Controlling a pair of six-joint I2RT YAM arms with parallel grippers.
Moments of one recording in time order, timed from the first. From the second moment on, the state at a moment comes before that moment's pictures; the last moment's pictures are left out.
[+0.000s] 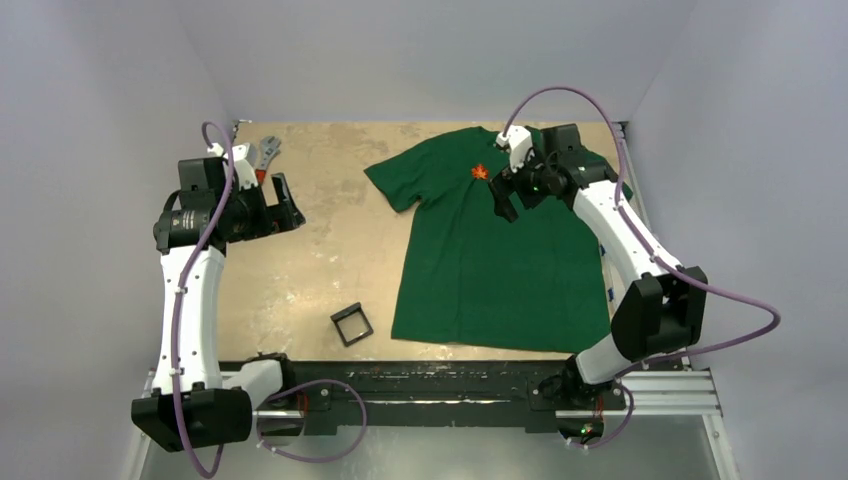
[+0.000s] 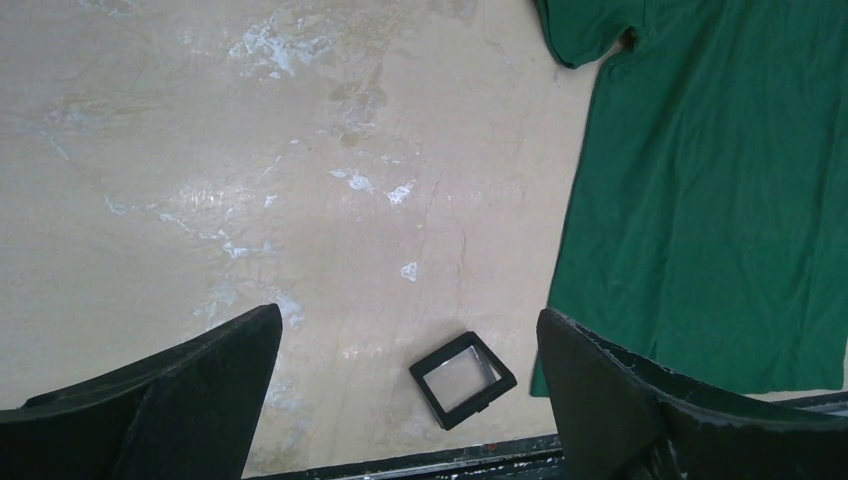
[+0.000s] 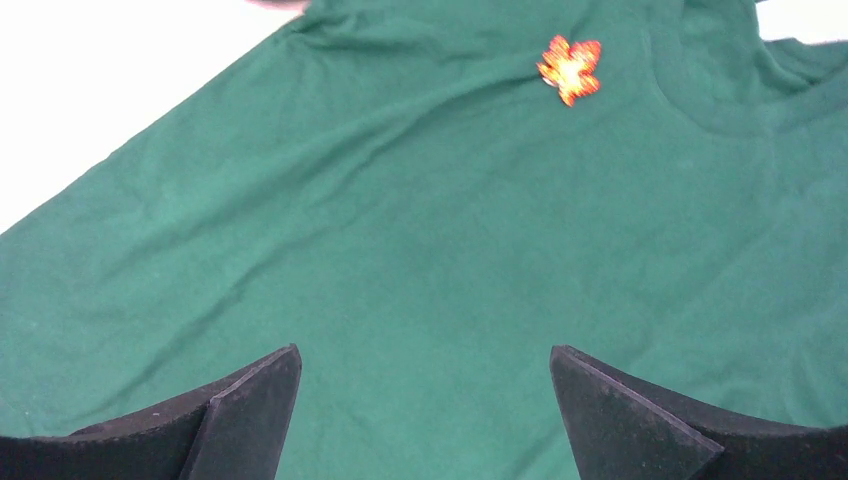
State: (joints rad) left arm 0.16 1.10 1.28 -1.00 0.29 -0.15; right arm 0.20 1.53 1.36 -0.69 -0.31 -0.42
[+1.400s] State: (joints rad) left arm 0.16 1.25 1.35 -1.01 0.39 -0.15; right arm 0.54 2.07 1.52 -0.64 -0.39 -0.41
